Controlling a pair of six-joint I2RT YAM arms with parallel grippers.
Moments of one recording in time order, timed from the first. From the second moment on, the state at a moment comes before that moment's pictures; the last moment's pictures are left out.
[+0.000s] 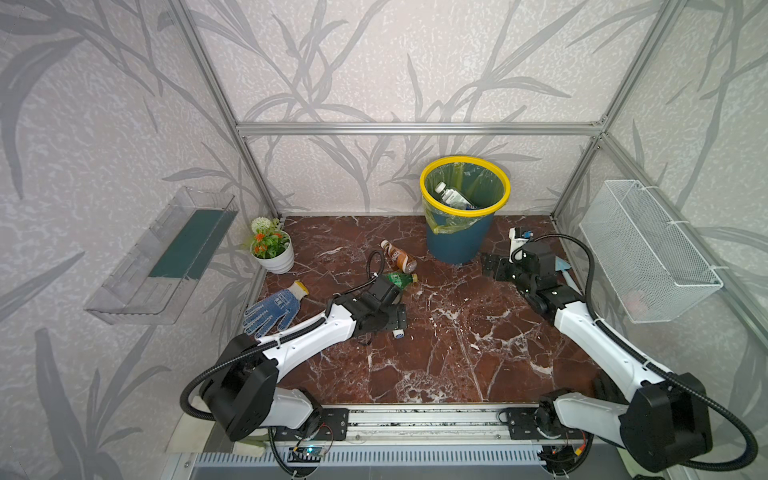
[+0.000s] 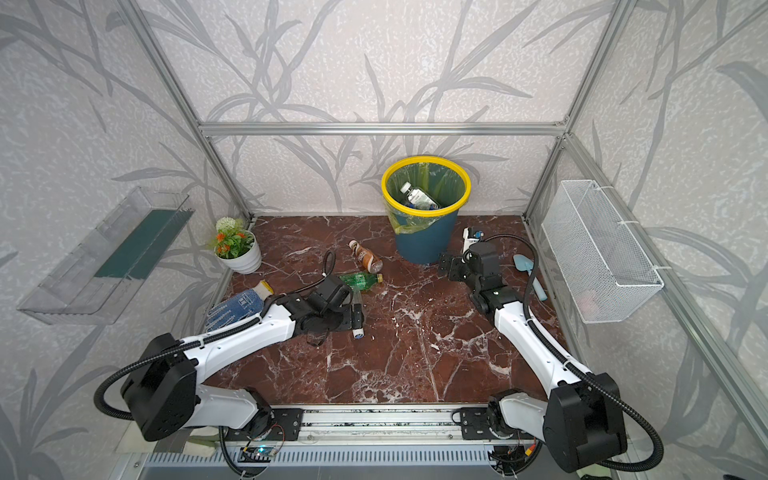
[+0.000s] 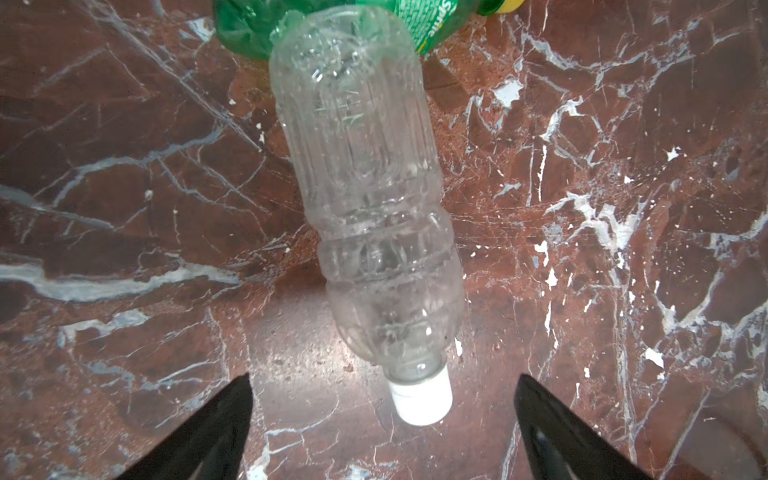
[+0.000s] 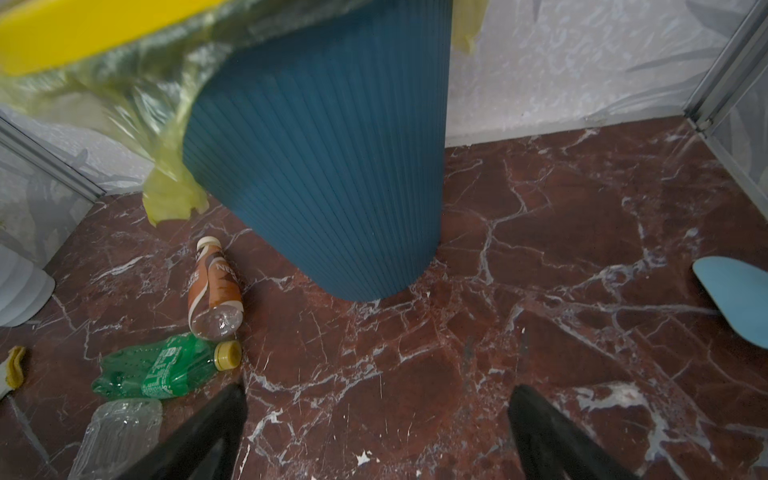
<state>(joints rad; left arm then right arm) -0.69 1.42 0.88 -0.58 -0.07 -0.77 0.25 1.21 0.82 -0.10 0.01 0.30</state>
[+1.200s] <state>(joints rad) -0.61 1.75 1.09 -0.56 -0.05 -0.71 0.25 1.33 0.77 -0.02 -0.09 0.36</state>
